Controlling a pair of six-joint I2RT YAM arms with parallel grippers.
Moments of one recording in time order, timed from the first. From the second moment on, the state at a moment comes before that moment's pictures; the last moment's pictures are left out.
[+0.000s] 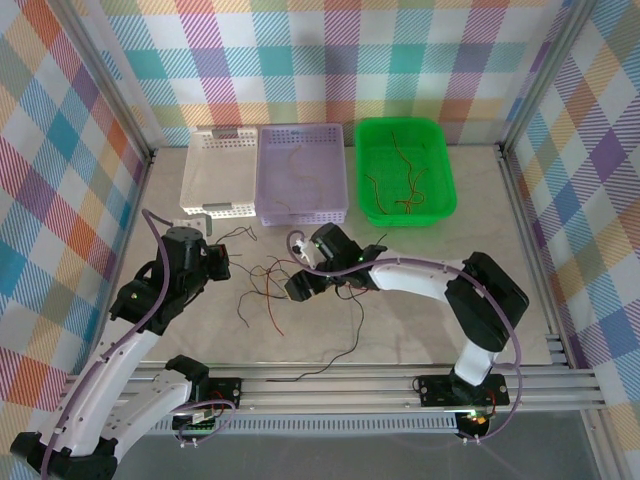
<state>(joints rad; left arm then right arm) -0.40 0.77 0.90 -0.79 -0.17 -0.42 0.91 1.71 1.05 -0.17 -0.35 0.31</state>
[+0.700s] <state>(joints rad) -0.40 0.76 0.90 -0.78 -0.17 -0.42 1.05 1.88 1.13 -0.03 -0.28 0.53</state>
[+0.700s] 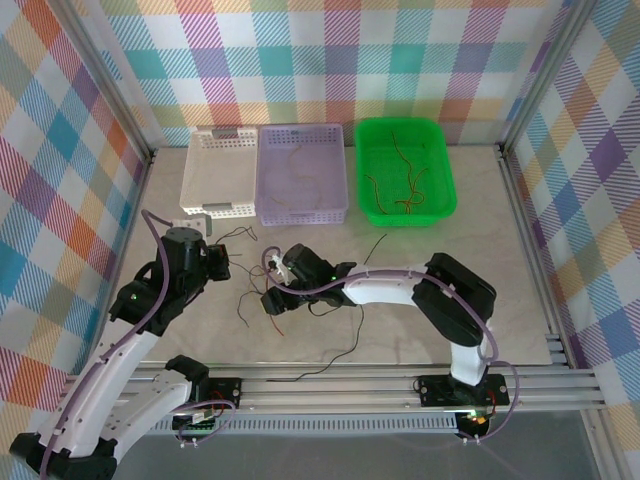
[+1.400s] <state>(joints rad) -0.40 0.77 1.06 -0.91 -0.34 -0.45 0.80 1.55 0.73 -0.12 -0.09 0.62</state>
